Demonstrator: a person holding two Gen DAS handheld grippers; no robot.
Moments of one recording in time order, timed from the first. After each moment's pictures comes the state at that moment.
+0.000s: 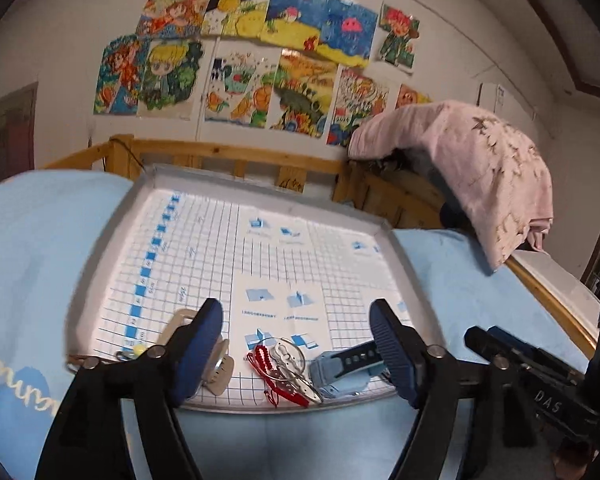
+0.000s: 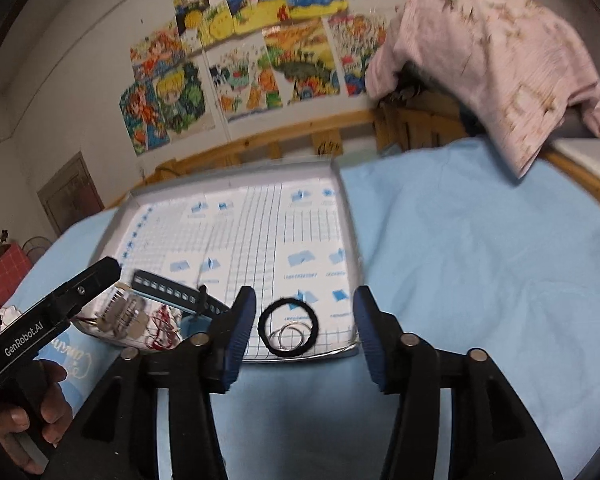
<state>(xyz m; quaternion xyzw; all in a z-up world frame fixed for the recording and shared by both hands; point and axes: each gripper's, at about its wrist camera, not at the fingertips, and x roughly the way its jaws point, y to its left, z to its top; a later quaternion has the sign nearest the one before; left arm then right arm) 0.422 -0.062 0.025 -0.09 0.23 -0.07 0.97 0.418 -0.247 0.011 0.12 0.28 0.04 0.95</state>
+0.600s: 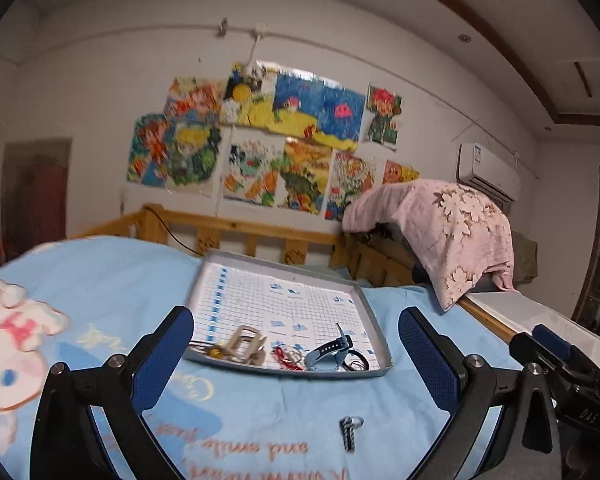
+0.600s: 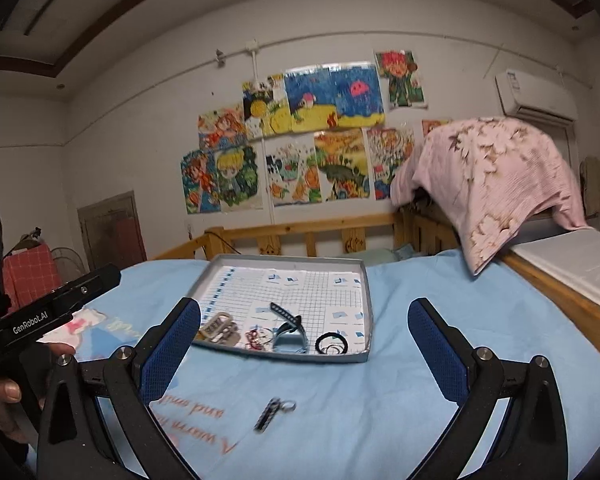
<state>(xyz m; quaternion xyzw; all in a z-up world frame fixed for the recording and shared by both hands) 0.227 -0.032 0.103 -0.09 0.11 -0.04 0.99 0.208 -0.236 0.113 0.07 0.11 0.07 0.99</state>
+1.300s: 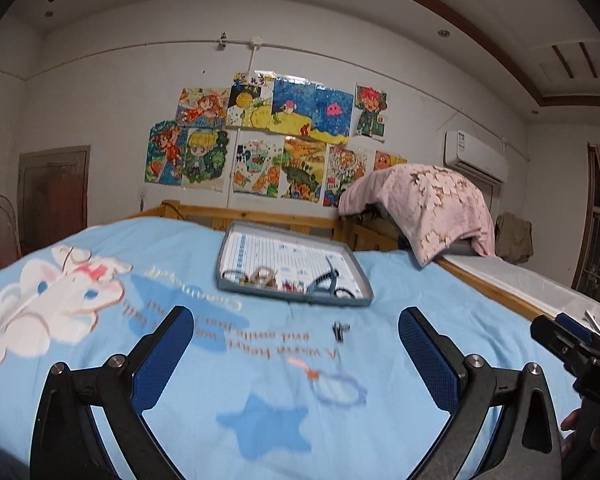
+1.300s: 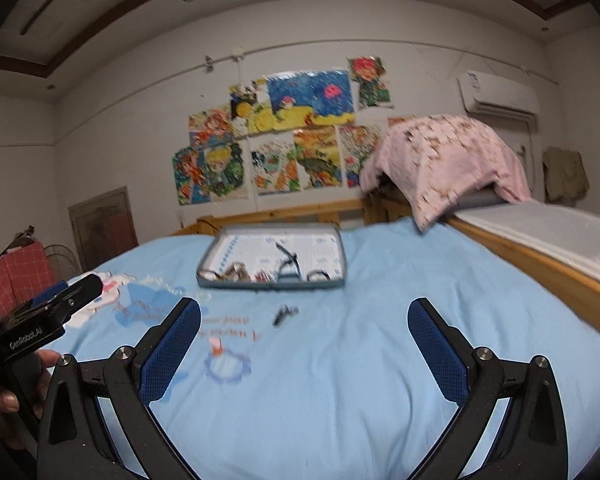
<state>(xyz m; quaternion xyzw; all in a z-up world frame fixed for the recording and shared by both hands) 0.047 -0.028 0.062 -0.06 0.12 -0.04 0.99 0.013 -0.239 0.093 0.08 0.13 0.02 0.99</state>
